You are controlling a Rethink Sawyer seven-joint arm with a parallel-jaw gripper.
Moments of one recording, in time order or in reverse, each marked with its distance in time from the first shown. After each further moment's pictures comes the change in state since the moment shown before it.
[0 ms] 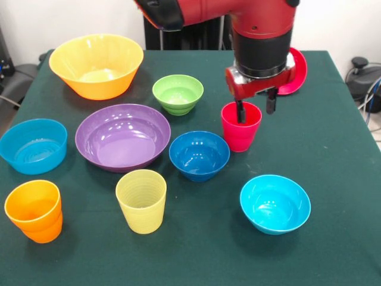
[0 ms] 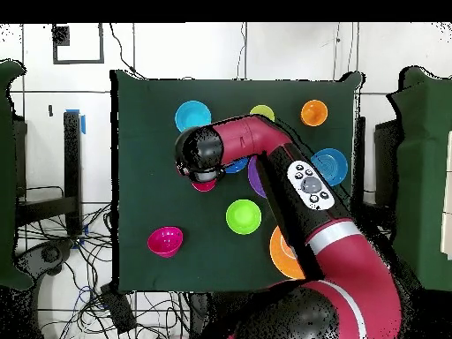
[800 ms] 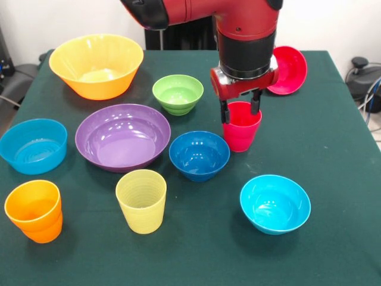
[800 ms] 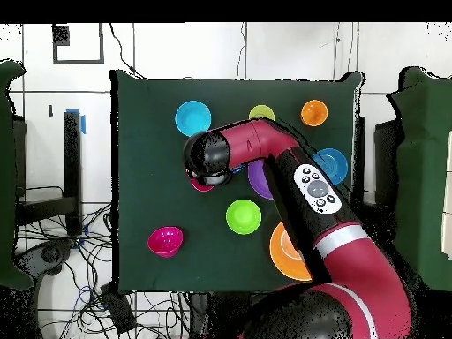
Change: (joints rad) arm -0.018 -0.007 0.000 0.021 -0.050 0.000 0.000
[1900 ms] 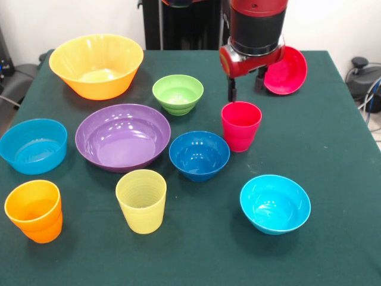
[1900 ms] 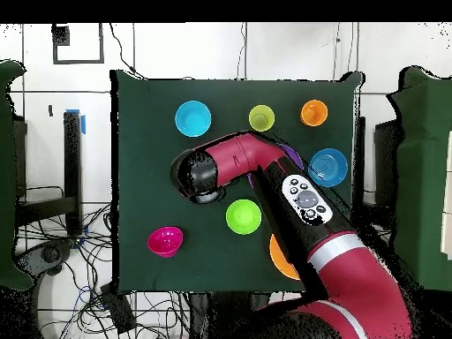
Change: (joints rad) arm 0.018 -0.074 0.001 0.126 -0.018 -0.023 0.000
